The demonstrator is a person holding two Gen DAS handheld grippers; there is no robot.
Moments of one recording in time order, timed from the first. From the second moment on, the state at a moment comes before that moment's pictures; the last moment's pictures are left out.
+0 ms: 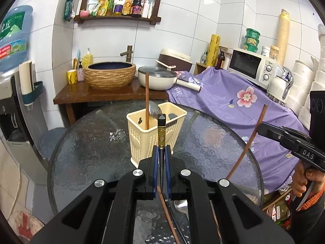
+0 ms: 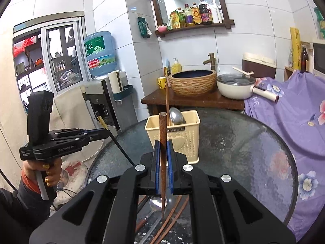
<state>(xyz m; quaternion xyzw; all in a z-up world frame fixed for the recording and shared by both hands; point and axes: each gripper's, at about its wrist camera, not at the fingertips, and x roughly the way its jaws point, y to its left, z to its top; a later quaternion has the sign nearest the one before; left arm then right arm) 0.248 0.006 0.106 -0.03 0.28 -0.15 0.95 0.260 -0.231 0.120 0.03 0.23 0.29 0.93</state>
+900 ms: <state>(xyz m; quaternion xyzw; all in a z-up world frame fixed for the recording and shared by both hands) 0.347 -0.008 0.250 -0.02 0.19 -0.10 0.98 0.379 -0.179 0.273 0.02 0.14 0.25 0.96</state>
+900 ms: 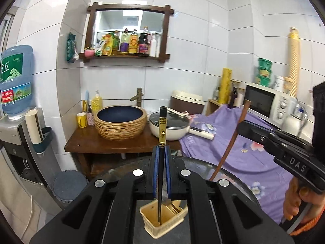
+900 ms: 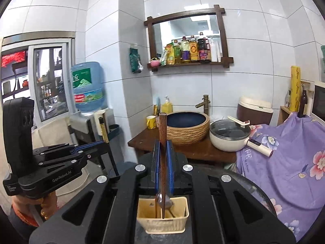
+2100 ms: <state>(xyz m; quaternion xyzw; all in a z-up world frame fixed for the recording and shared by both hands) 0.382 -0.016 0.106 -0.03 0.29 -0.09 0.95 0.429 -0.180 0.124 0.04 0.21 0.19 0.96</state>
